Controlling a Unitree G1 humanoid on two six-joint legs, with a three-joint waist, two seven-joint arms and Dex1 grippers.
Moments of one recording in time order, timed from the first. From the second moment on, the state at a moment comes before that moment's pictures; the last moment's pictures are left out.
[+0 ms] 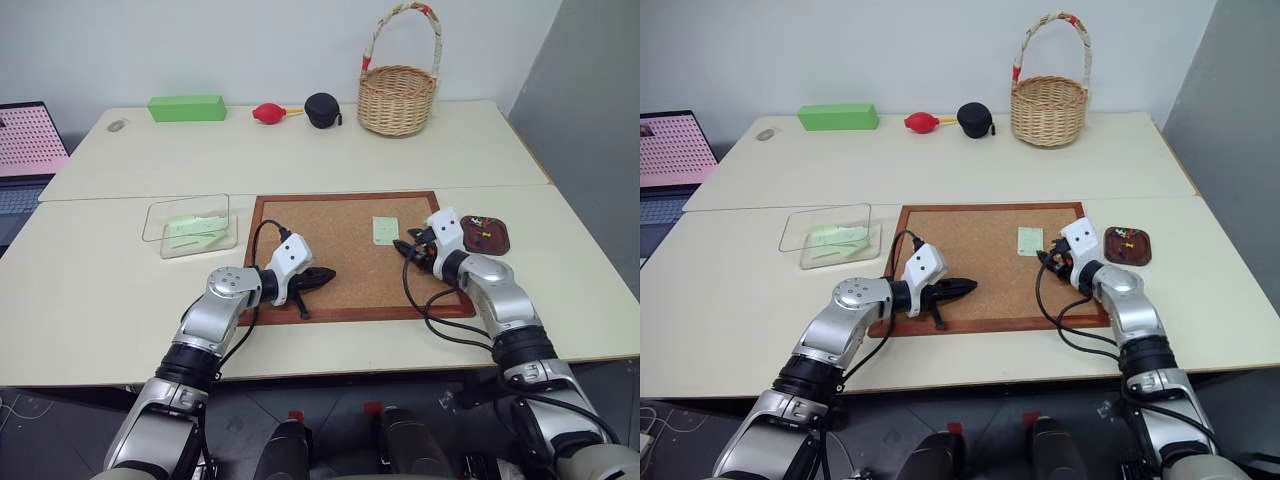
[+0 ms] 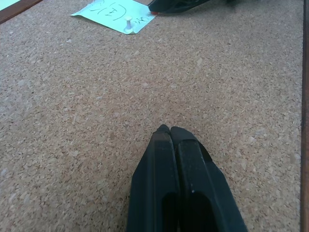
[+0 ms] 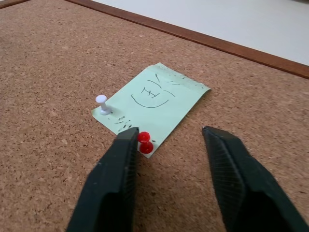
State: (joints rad) left arm -0.49 0.43 -0.21 0.27 -0.12 0.25 -0.93; right arm -0.60 -0.31 0.05 0.49 0.10 0.18 0.59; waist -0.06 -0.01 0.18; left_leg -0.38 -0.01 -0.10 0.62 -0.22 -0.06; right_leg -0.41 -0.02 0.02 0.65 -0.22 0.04
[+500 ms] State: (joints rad) left arm -0.48 0.43 -0.21 0.25 -0.12 0.25 -0.93; right arm -0.57 -0.31 0.06 0.41 0.11 0.18 0.61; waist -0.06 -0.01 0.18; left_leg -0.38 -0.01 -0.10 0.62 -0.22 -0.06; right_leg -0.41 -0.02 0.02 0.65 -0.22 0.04
